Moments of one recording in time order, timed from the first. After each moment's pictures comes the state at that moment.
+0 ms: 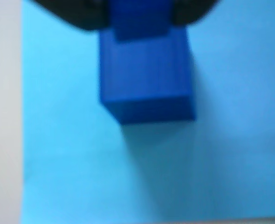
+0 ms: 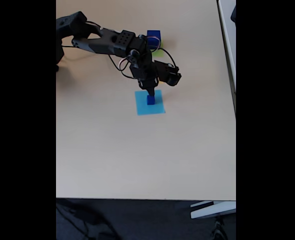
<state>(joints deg) 24.4 42.4 30.7 79.3 59.1</state>
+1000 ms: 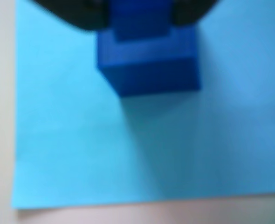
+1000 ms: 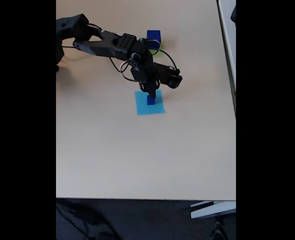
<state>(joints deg) 24.3 39.3 29.0 77.3 59.2</state>
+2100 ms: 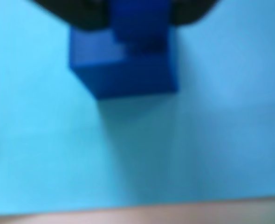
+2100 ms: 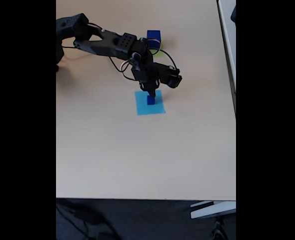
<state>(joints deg) 23.7 39.3 30.0 77.3 60.3</state>
